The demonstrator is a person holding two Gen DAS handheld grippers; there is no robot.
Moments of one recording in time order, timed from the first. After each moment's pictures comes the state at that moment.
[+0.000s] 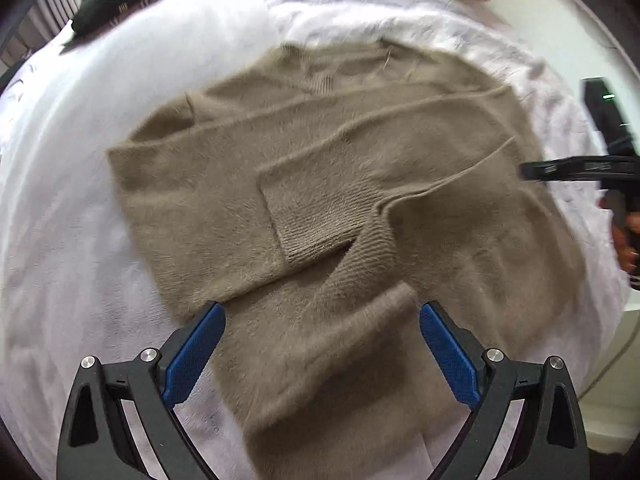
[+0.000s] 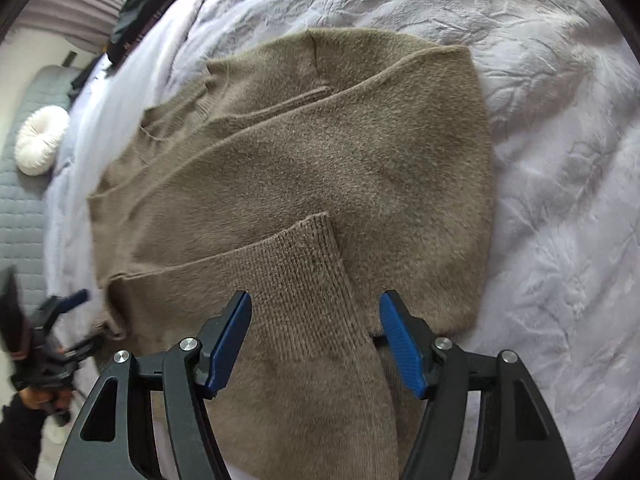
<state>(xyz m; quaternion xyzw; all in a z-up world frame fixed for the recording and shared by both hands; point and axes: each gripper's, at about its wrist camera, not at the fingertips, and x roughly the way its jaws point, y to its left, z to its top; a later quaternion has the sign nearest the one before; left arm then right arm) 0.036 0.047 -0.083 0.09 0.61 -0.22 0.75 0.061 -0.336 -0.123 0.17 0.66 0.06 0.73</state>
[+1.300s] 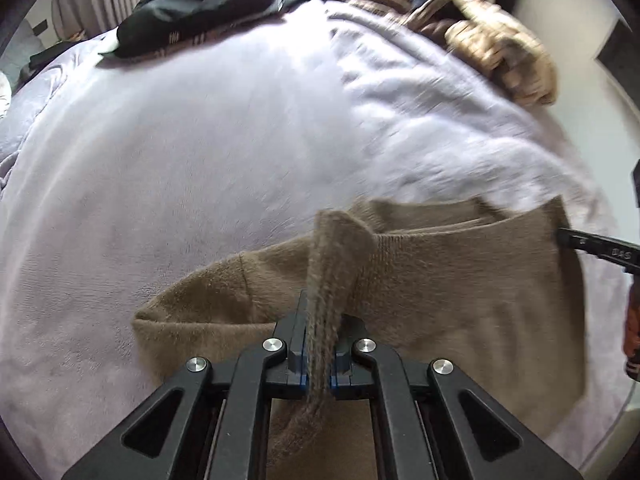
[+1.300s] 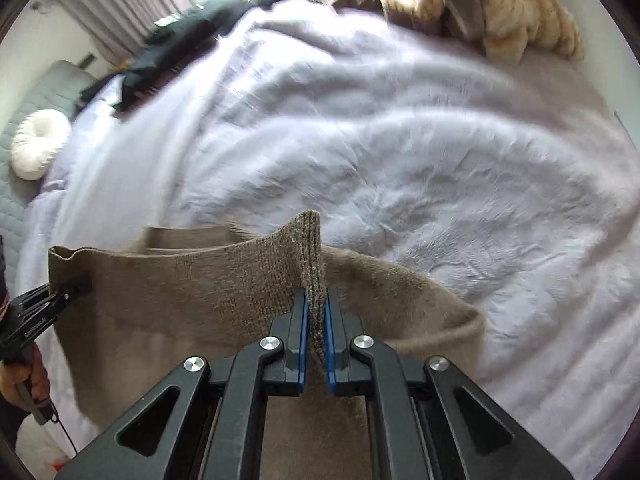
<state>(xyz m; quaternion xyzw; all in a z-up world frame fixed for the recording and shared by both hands) 0.192 0.037 -0.104 0.01 0.55 -0.14 0.82 0.179 -0.326 -0.084 0.09 0.58 0.03 0.81</state>
